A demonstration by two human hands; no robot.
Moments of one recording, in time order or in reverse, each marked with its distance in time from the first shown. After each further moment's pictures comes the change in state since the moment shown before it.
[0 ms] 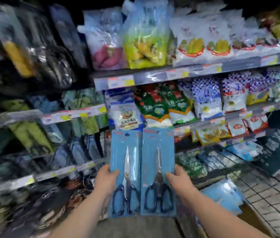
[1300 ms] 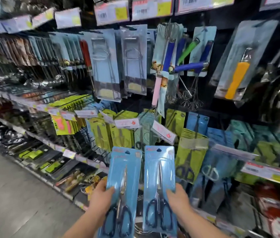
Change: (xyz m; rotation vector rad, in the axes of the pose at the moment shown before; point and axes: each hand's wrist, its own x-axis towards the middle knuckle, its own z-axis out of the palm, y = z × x) left_hand 0.068 -0.129 -0.489 -0.327 0.677 -0.246; right_hand -0.017 -0.162 0.550 -0.346 -0.462 -0.237
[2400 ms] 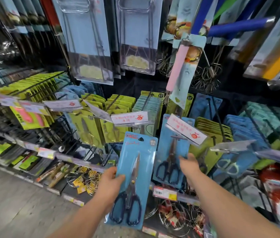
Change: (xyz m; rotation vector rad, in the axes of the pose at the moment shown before) left_hand 0.122 0.029 0.013 0.031 -0.303 -0.014; right_hand 0.143 -0.045 0.026 0.034 0.200 0.199
